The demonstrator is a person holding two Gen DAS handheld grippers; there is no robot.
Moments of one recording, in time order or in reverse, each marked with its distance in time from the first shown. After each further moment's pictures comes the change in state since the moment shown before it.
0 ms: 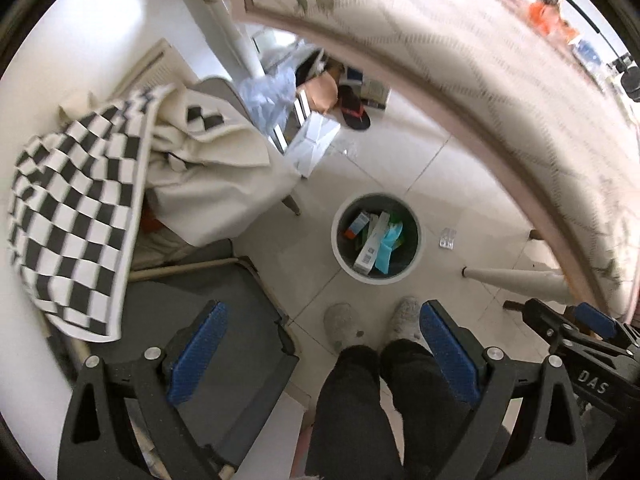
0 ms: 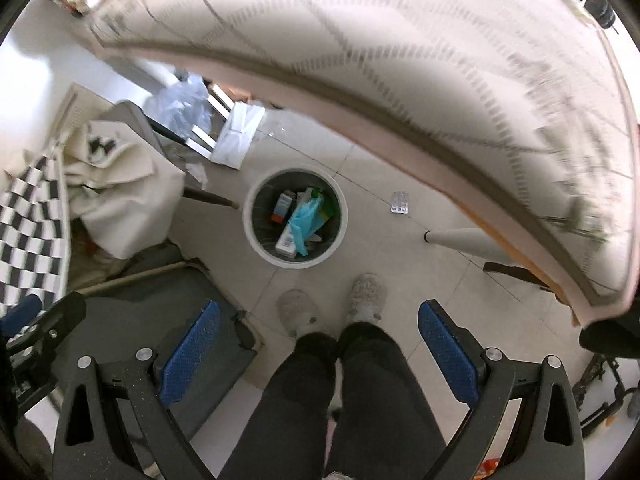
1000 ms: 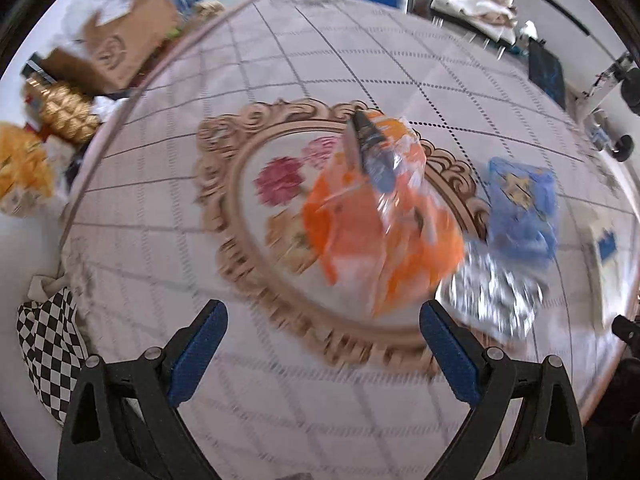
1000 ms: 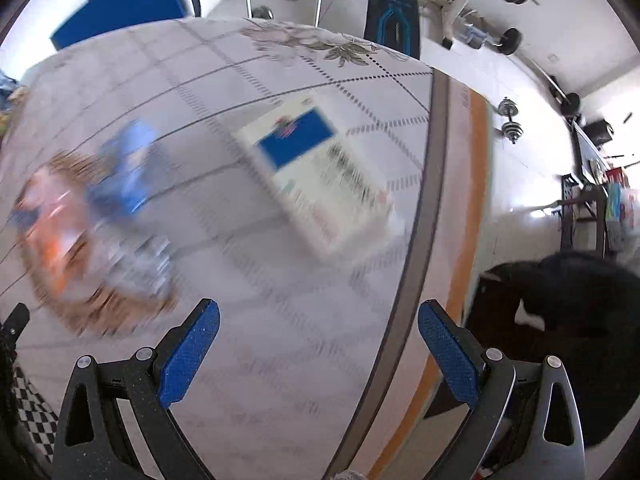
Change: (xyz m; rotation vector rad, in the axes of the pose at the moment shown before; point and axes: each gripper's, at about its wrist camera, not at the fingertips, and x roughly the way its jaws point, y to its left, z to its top) left arm 0.006 -0.407 0.374 0.066 -0.084 0.073; right arm -0.078 -0.442 0.449 0.222 -0.003 -0.206
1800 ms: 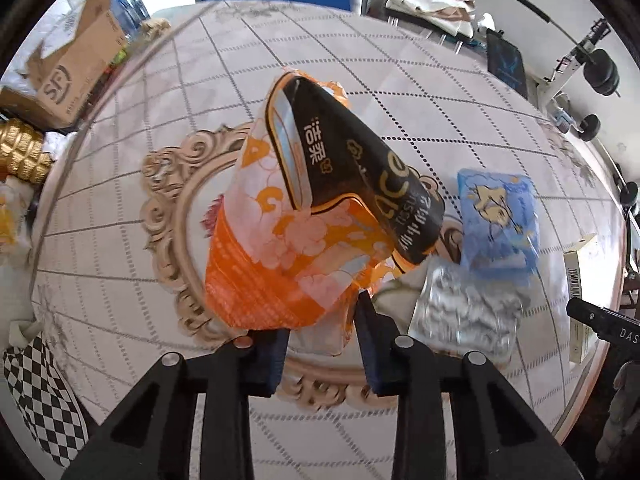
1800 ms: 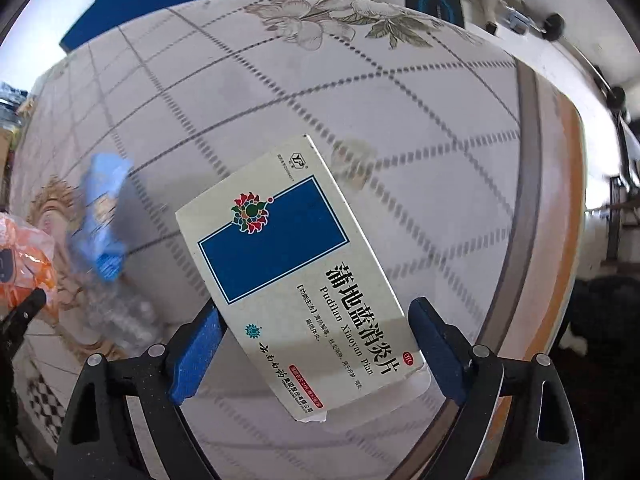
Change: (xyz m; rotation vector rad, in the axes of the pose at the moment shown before) left arm -0.015 0.019 -0.002 0.110 -0.051 -0.132; right arm 0.040 0.021 0.020 0.025 0.000 0.208
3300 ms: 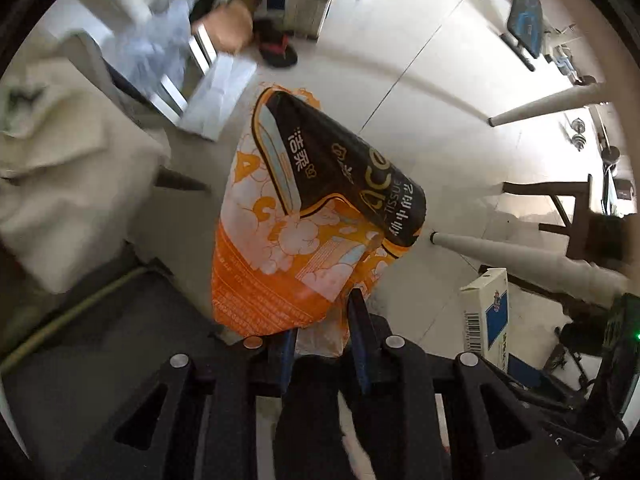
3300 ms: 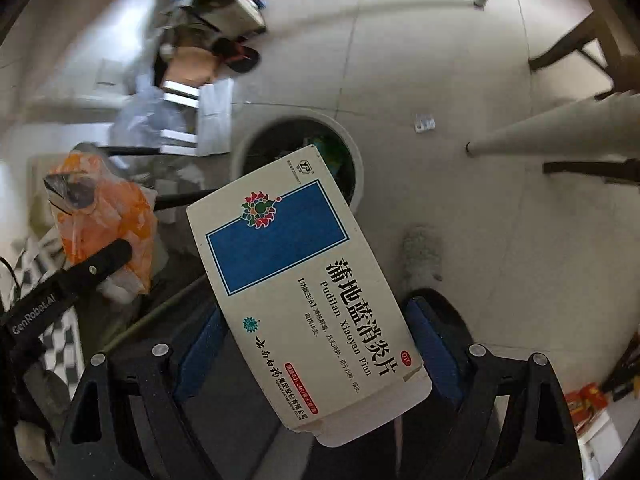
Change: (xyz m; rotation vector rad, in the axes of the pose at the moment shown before) left arm 0.216 0.273 -0.398 -0.097 0.352 -0.229; right arm 0.254 0.251 -0.577 0.105 0.231 0.129
